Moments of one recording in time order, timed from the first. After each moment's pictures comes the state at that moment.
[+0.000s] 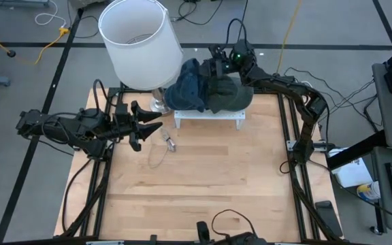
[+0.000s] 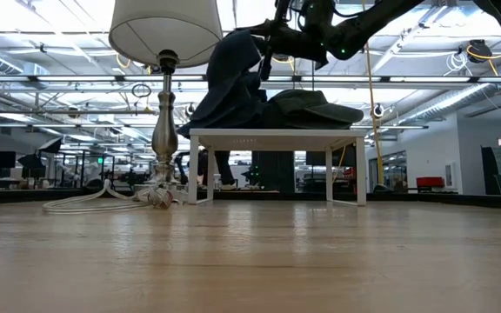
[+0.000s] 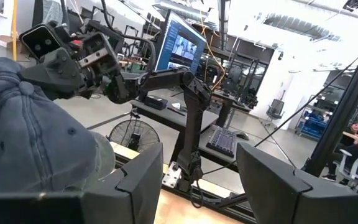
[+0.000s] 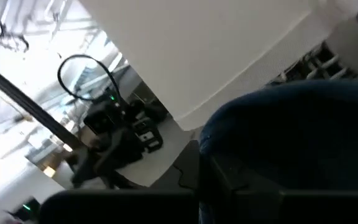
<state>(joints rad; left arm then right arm) -0.16 0.84 0.83 0.18 -0.36 -0.27 -0.69 1.85 1.54 0.55 -0.95 0.95</state>
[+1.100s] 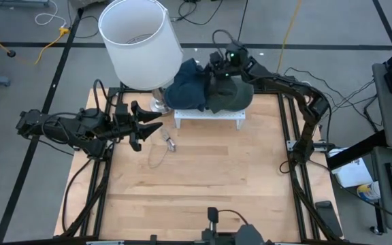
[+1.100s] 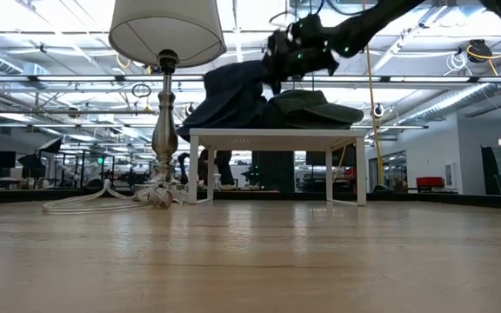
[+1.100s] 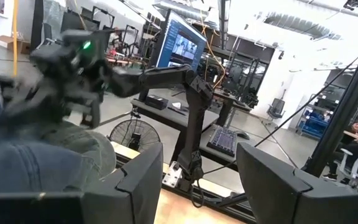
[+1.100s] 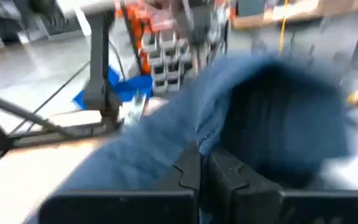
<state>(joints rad) -0.16 0.84 0.83 0.18 -0.36 -0.27 -0.72 1.82 1.53 0.07 -0.74 -0.01</state>
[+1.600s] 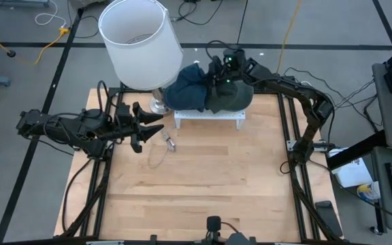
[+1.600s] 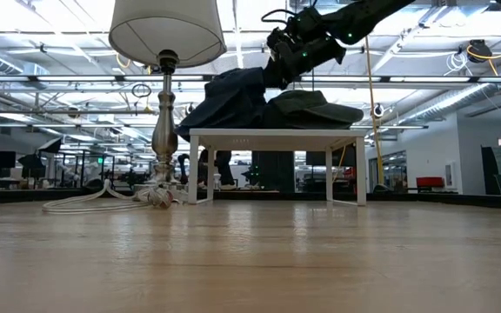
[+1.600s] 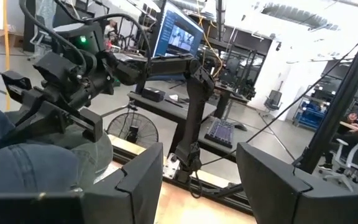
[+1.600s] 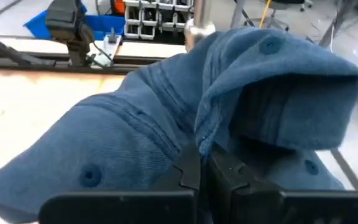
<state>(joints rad) -0.16 0.85 0.83 0.15 -0.33 -0.27 -0.66 1.77 1.54 -0.21 -0.54 -0.35</state>
